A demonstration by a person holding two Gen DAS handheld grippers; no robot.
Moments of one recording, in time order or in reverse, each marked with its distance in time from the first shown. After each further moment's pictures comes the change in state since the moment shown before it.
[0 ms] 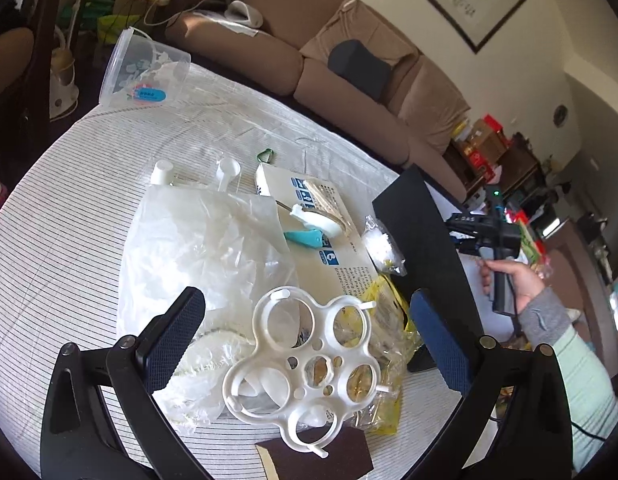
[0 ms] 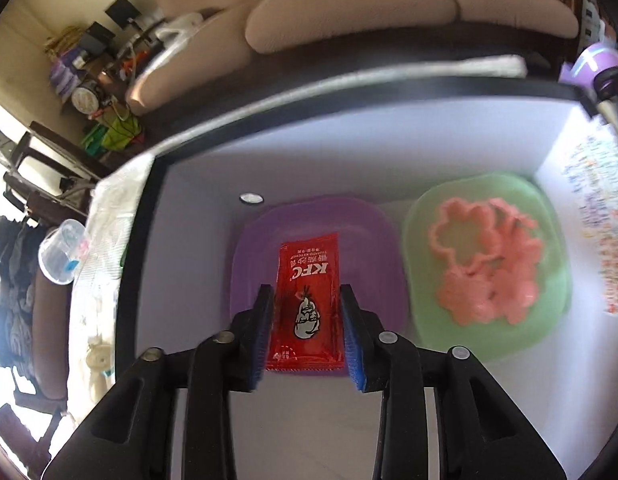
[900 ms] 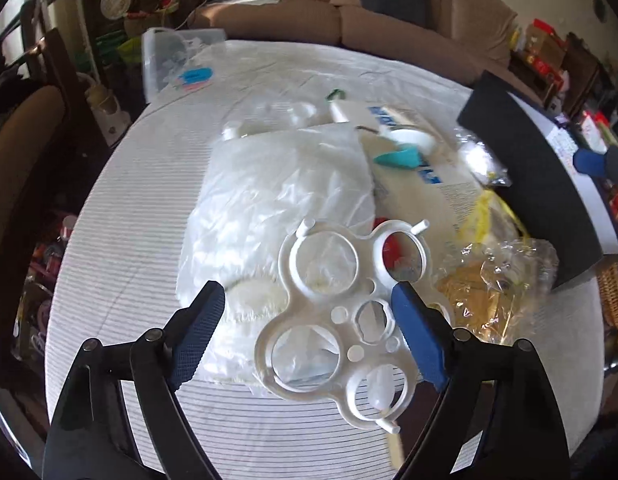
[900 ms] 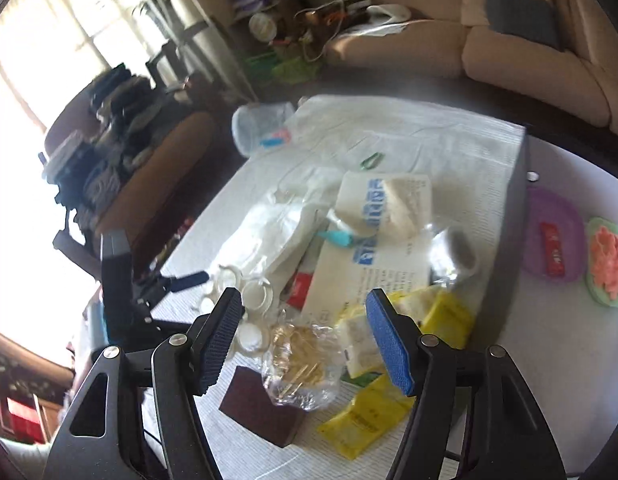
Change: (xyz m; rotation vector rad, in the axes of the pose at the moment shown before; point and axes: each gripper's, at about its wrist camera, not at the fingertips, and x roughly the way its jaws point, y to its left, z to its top) left arm 0.015 0.011 -0.024 0.216 0.162 0.391; right arm -0.090 0.226 -0.180 -0.513 -0.024 0.278
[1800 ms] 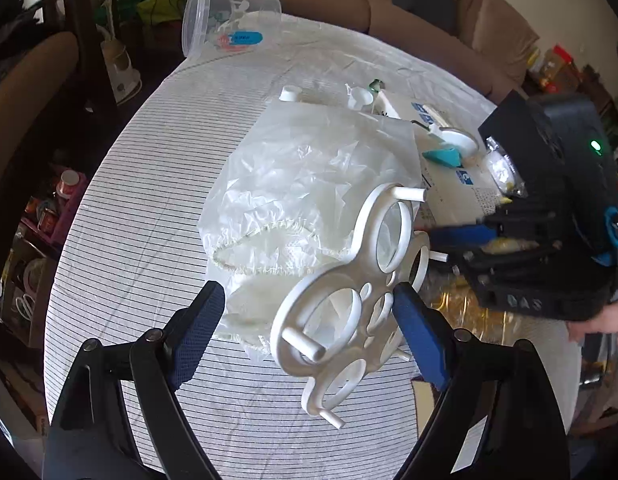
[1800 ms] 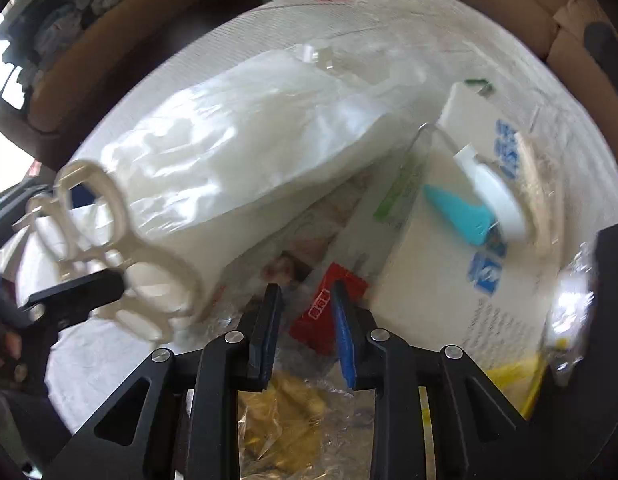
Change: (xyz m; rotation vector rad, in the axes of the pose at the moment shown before) left arm 0.000 0.054 -0.009 -0.110 0.071 -0.070; right arm 0.181 0.049 -0.016 -0.277 0.413 -0.127
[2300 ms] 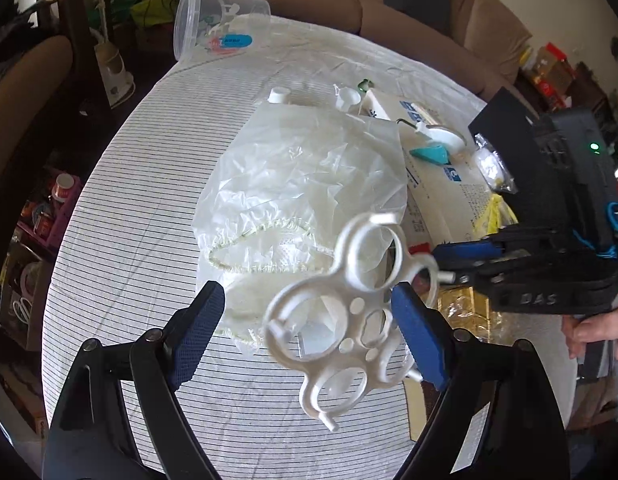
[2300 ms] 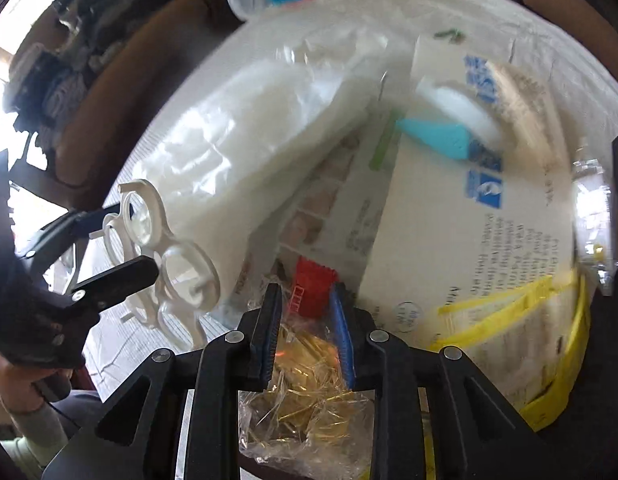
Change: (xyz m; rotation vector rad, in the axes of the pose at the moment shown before) left arm -0.005 -0.007 -0.002 0.019 -0.001 -0.019; right arm -0.009 -0.026 -0.036 0.196 -0.017 0.139
